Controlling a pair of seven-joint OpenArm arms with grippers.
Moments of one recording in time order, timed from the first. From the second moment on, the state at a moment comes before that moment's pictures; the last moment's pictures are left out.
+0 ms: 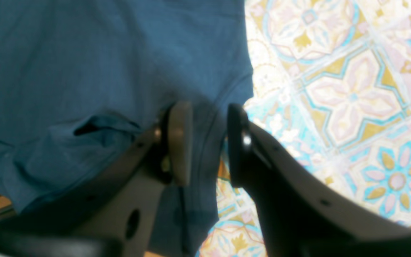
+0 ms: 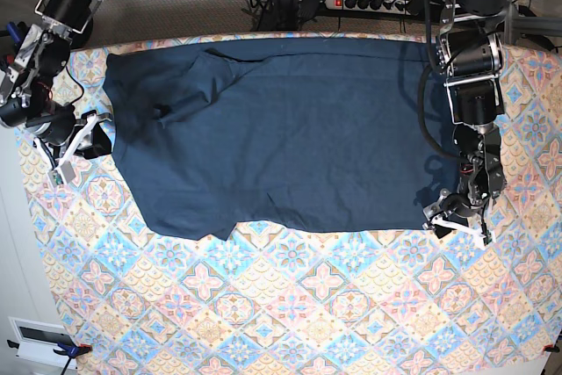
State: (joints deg) left arm -27.9 -18.4 -9.1 42.1 -26.6 -1.1 29.6; right arm -1.7 22.0 32.7 94.0 42.4 40.9 -75.1
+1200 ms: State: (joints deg) left arm -19.5 -17.7 -16.3 52.8 -27.4 -1.3 33.5; right arm 24.4 23.3 3.5 61.6 15.8 41.0 -49.4
